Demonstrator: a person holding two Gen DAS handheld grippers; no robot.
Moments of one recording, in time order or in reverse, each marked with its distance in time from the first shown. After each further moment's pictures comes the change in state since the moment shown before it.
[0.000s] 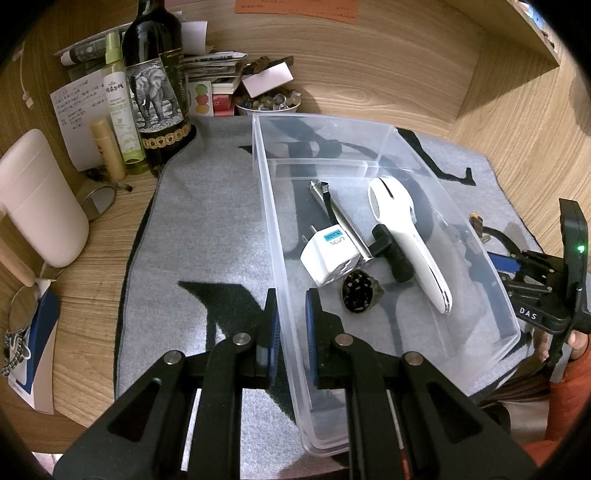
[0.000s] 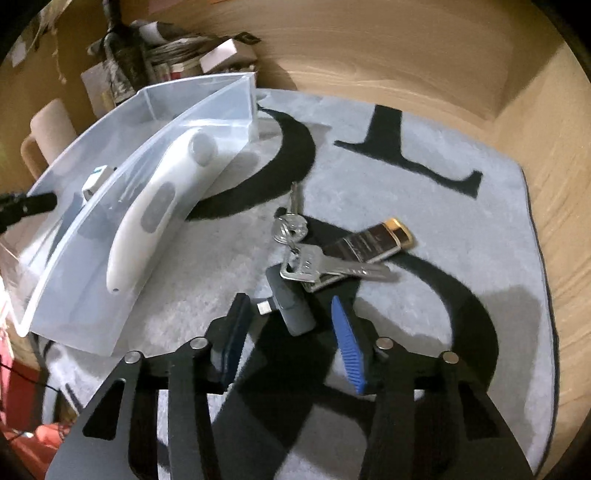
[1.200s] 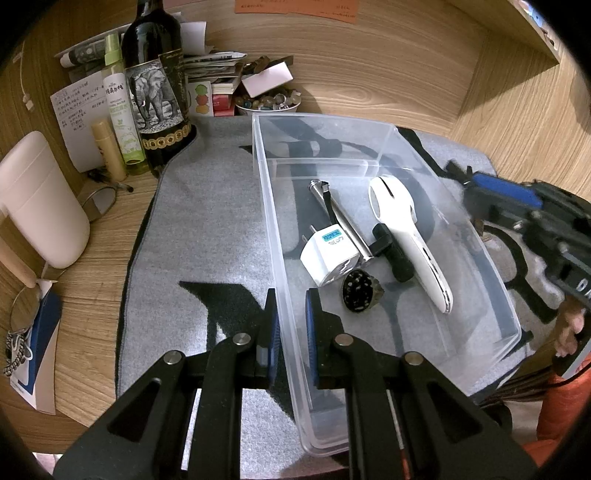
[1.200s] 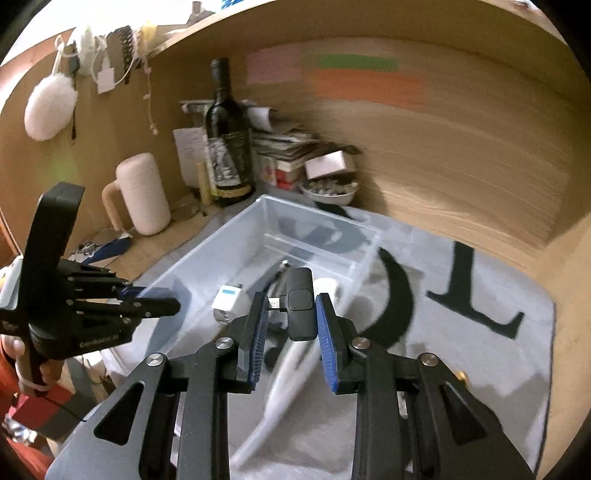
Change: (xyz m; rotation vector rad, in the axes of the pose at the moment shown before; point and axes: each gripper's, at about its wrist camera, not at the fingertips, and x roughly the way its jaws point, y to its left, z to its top) left arm 0.001 0.001 0.001 0.001 0.002 0.002; right arm -0.054 0.085 0.072 -0.155 -0.258 0.182
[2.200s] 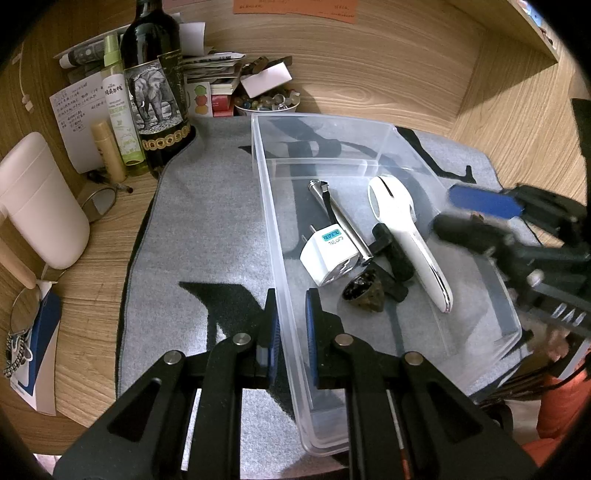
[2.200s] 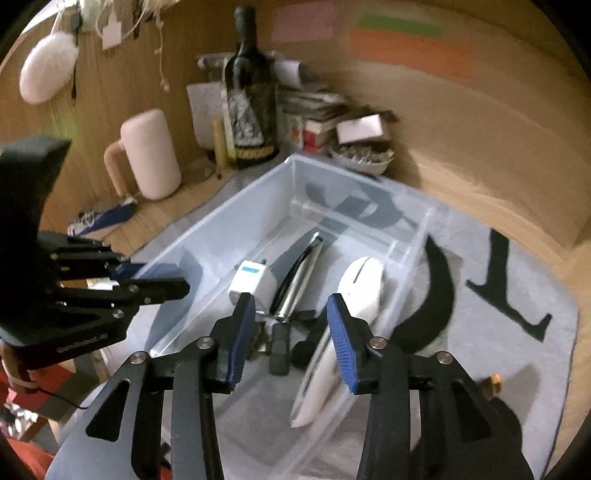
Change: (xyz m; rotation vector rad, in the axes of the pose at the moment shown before) left arm -0.001 -0.001 0.000 0.002 0.000 0.003; right arm 0.022 0.009 -0.001 -0.028 0.093 0.016
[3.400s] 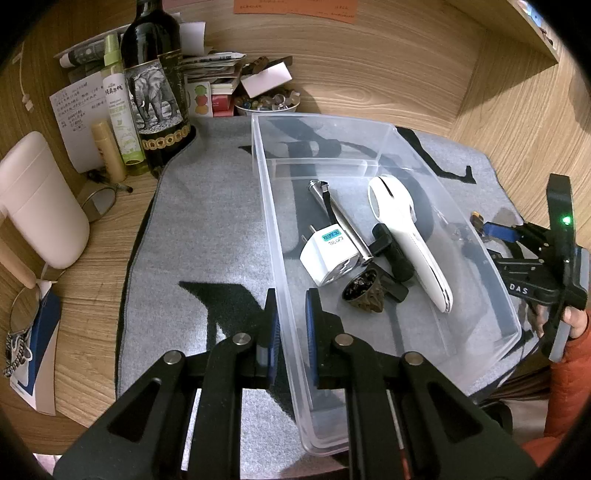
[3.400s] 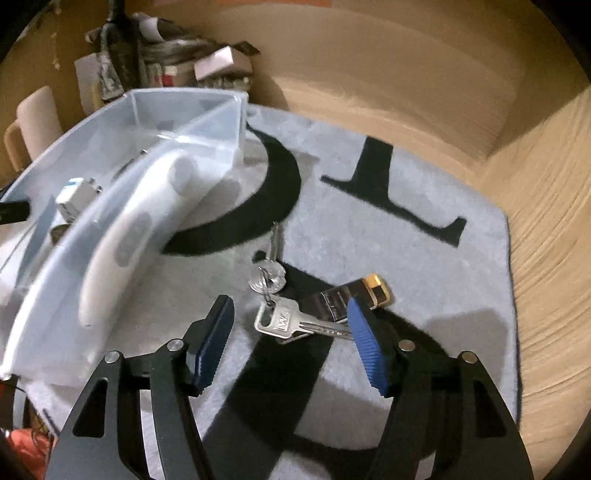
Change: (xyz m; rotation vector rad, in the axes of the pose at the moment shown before) left arm 0.000 -0.002 0.000 0.005 0.001 0.005; right arm 0.011 -0.097 -0.072 0.134 0.169 -0.299
